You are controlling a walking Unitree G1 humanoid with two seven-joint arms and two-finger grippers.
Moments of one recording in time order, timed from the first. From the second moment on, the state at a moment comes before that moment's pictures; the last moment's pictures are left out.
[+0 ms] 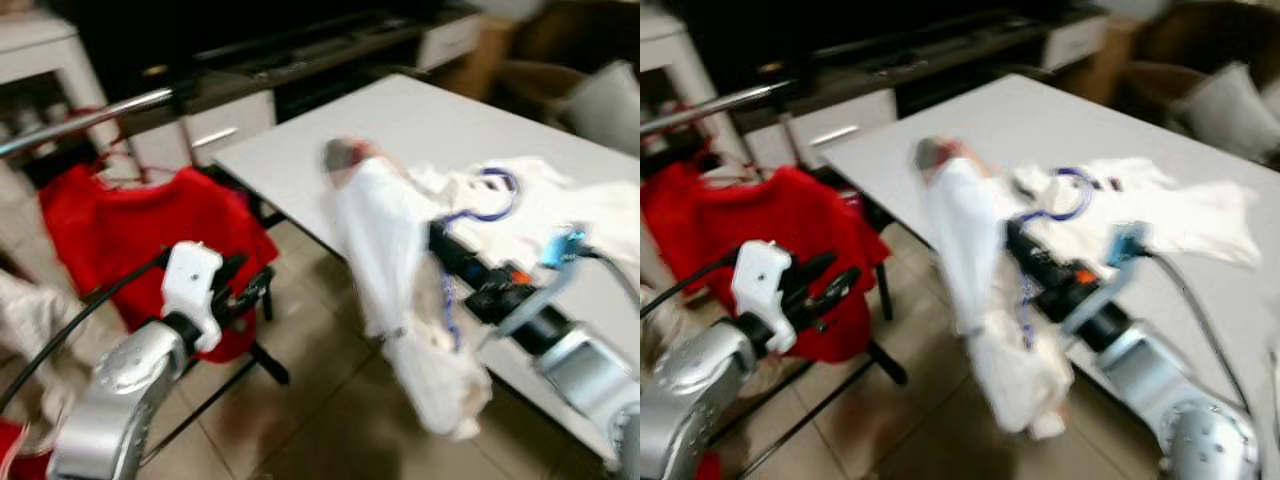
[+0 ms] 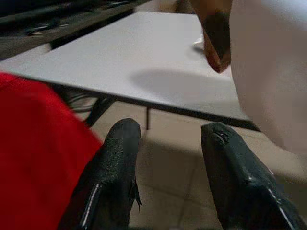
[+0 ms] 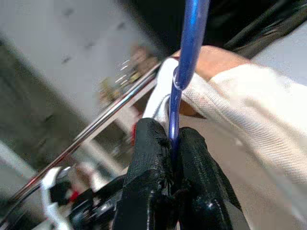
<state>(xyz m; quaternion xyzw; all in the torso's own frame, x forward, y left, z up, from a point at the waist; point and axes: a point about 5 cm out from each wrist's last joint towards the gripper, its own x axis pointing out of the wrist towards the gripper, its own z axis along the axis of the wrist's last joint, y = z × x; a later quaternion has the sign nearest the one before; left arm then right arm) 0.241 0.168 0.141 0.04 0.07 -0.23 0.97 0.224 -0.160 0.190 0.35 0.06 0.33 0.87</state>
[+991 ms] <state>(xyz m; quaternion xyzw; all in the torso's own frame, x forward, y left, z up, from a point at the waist) 0.234 0.167 0.140 0.01 0.08 -0.25 0.97 0.225 -0.142 0.159 0.28 0.12 0.37 0.88</state>
